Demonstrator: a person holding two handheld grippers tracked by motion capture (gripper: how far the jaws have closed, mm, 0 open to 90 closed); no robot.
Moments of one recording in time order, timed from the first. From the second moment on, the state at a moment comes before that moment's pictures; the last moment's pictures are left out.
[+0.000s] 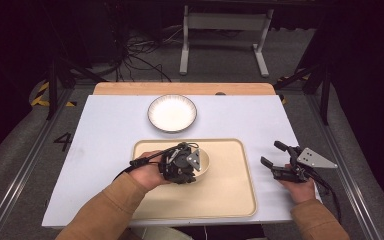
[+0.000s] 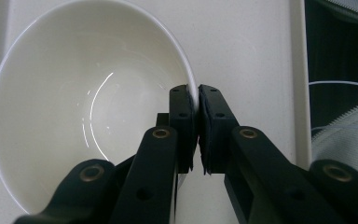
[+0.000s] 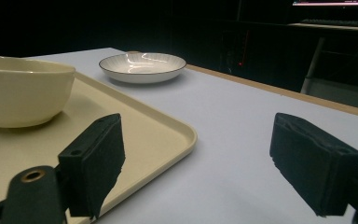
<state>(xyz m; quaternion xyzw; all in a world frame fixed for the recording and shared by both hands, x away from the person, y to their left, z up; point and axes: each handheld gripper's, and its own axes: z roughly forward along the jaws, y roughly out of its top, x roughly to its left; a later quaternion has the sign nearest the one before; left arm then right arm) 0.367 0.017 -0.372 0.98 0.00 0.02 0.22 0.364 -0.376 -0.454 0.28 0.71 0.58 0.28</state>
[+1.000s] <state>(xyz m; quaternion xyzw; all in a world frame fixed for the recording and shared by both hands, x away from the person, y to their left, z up) 0.363 0.017 -0.388 0.98 0.01 -0.02 0.22 0.364 -0.376 -0.454 0.28 0.71 0.58 0.28</state>
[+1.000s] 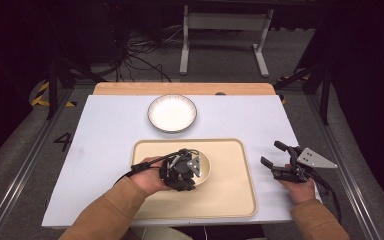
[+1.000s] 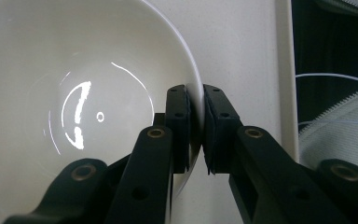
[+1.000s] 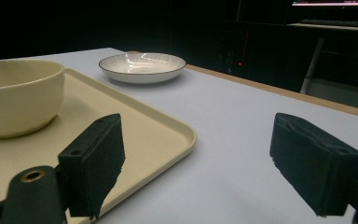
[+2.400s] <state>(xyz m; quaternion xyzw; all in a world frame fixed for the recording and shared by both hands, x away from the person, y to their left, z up) 0.351 0.105 -0.348 0.87 0.15 0.02 0.46 0.364 -0.376 -0.454 0.28 0.71 0.58 0.28</state>
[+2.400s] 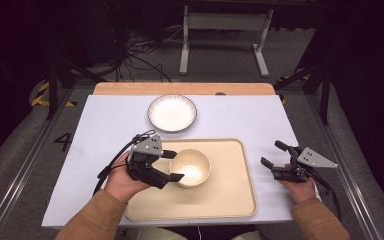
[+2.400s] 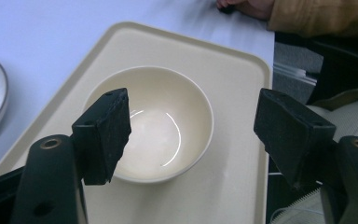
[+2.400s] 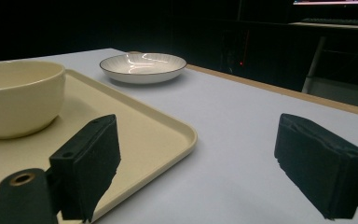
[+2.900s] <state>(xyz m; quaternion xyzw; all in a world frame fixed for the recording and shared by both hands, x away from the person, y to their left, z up) 0.348 0.148 -0.356 0.81 0.20 0.08 0.55 0.364 -0.377 -0.454 0.29 0.71 0.58 0.28</state>
